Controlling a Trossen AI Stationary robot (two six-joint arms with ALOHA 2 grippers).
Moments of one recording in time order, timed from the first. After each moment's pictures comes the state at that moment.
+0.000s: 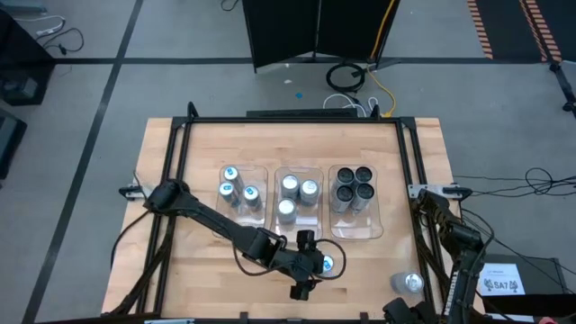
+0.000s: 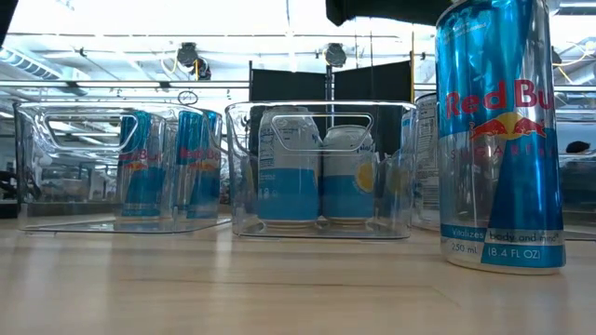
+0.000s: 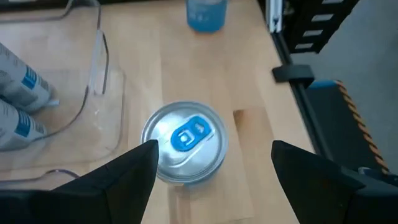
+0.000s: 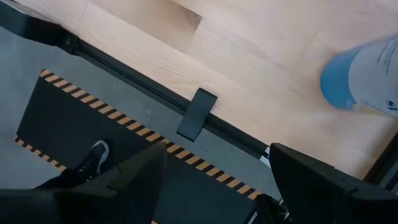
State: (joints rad) left arm -0.45 2.10 1.78 -0.42 -0.21 -0.20; right arm 1.15 2.18 2.15 -1.56 0.24 2.27
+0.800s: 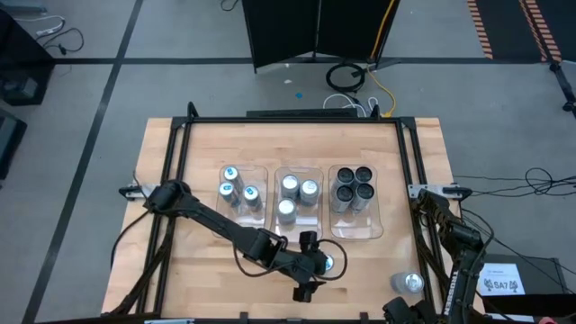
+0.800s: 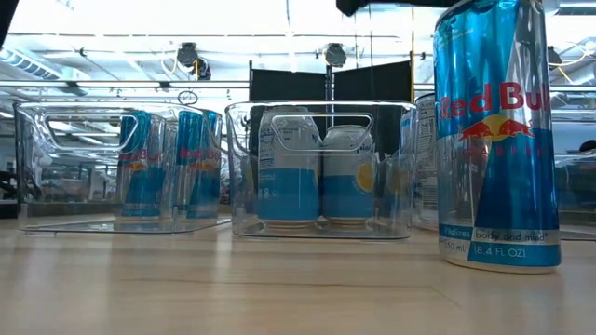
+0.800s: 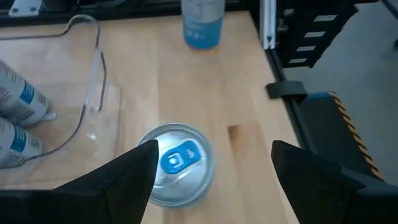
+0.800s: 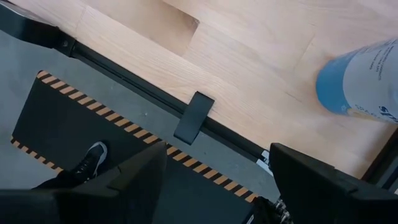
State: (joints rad) left arm -0.45 2.11 1.80 -0.39 -0.22 -0.20; right arm 1.15 2.18 2.15 -1.57 0.24 2.26
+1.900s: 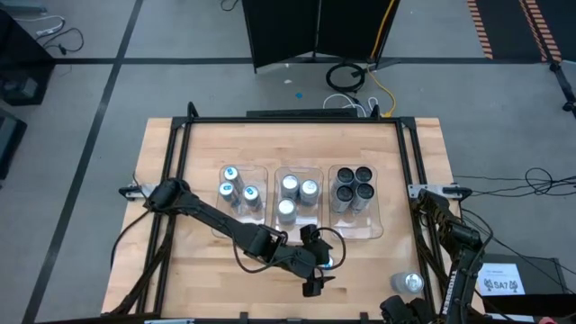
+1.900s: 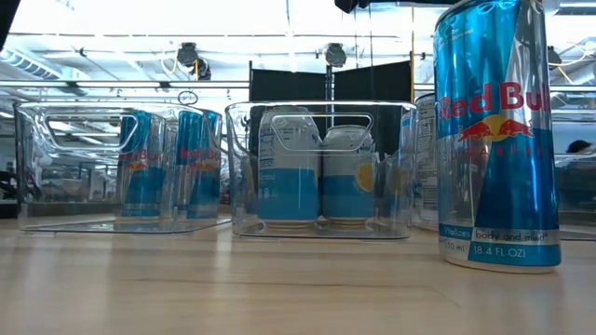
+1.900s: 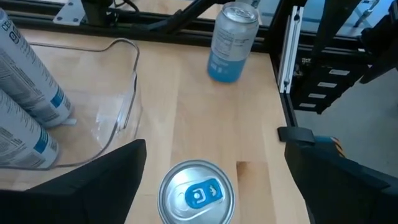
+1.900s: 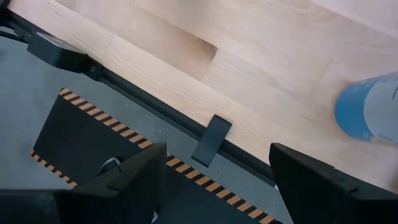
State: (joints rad) left arm -0.44 2.10 1.80 -0.31 -0.29 -0.34; right arm 1.14 2.18 2.15 -1.57 0.34 2.26
